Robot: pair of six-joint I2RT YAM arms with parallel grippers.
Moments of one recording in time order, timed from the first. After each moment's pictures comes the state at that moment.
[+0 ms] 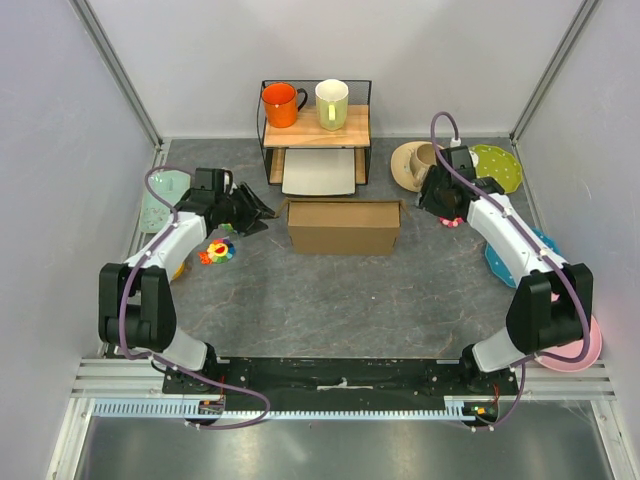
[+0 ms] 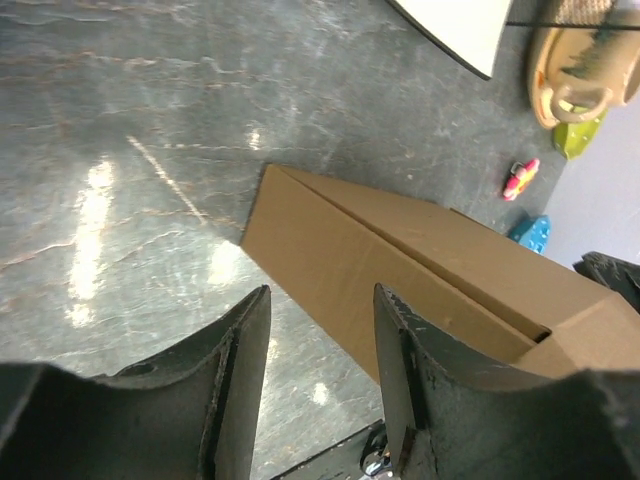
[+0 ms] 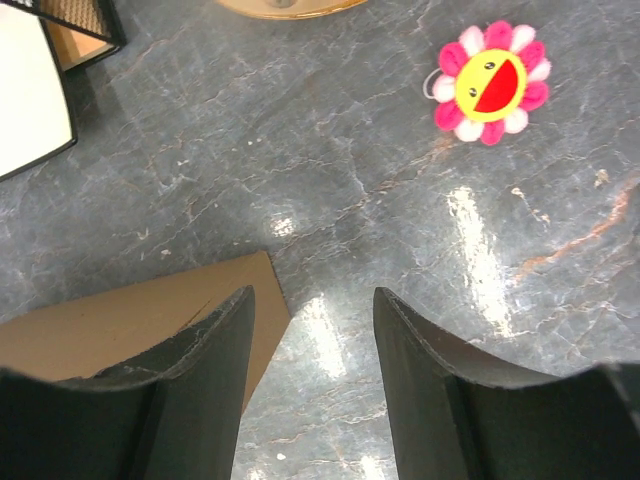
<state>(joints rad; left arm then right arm) -0.12 1.52 1.03 -0.35 0.43 -0.80 0.22 1.52 1.26 -0.62 0.15 0.57</state>
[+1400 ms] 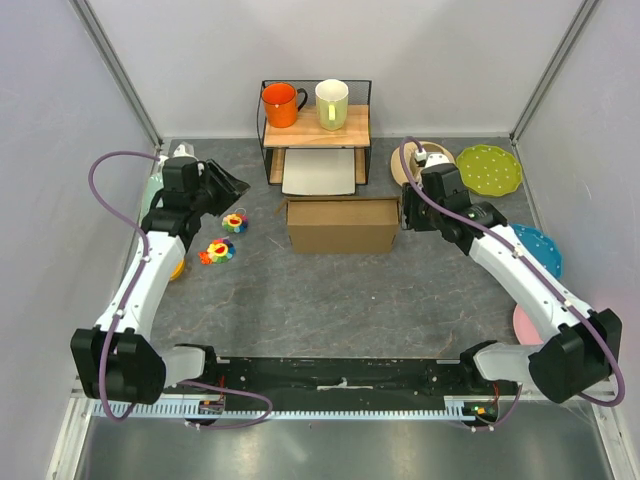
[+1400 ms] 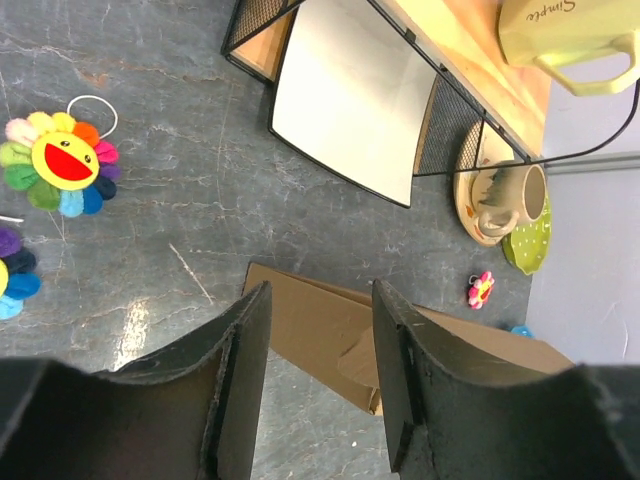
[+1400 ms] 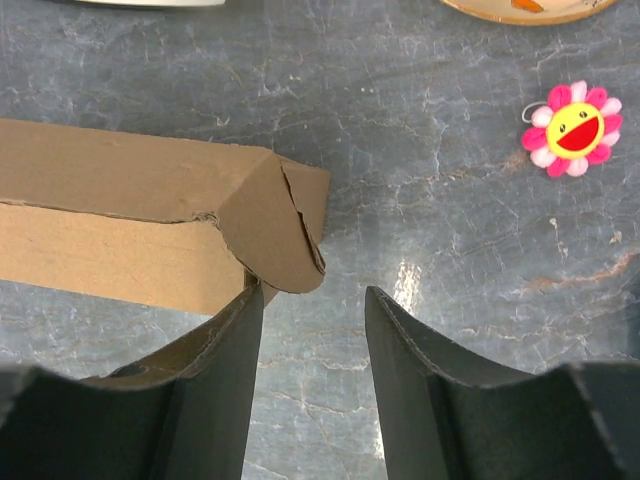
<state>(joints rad) -0.09 1.24 1.09 -0.38 0.13 -0.78 0.42 1.27 1.15 -0.62 0.13 0.30</state>
